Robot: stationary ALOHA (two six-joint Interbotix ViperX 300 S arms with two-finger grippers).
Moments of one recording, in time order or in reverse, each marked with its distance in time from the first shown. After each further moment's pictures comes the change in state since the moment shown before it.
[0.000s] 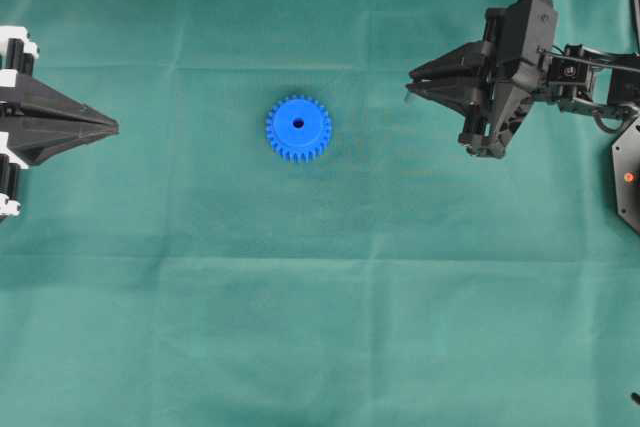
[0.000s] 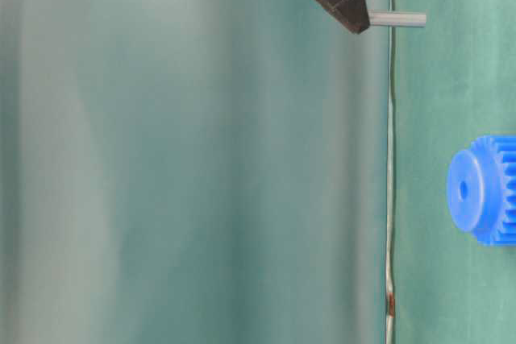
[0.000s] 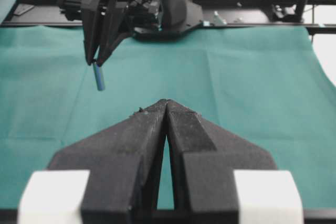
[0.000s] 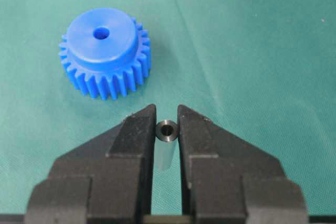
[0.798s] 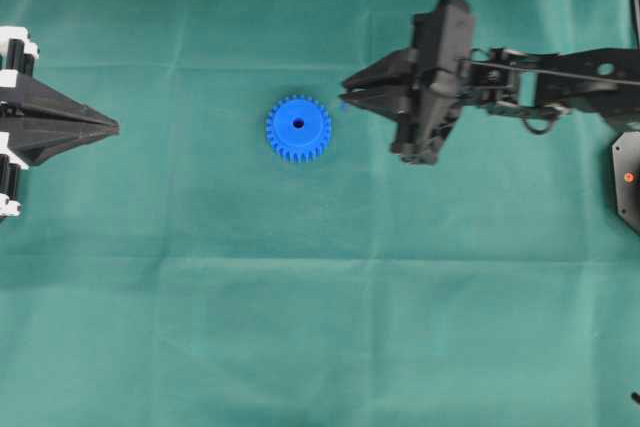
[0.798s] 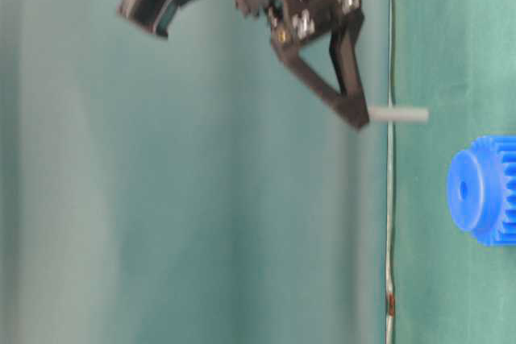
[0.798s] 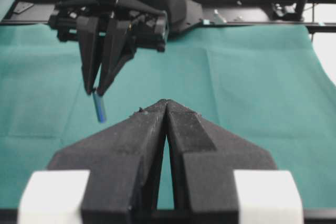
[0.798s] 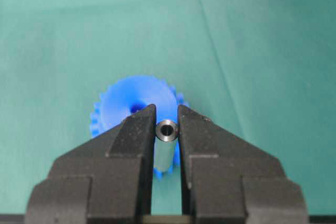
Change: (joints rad) left arm 0.000 0.000 0.000 0.000 0.005 -0.002; right arm 0.074 0.242 -0.259 0.000 -0.002 0.000
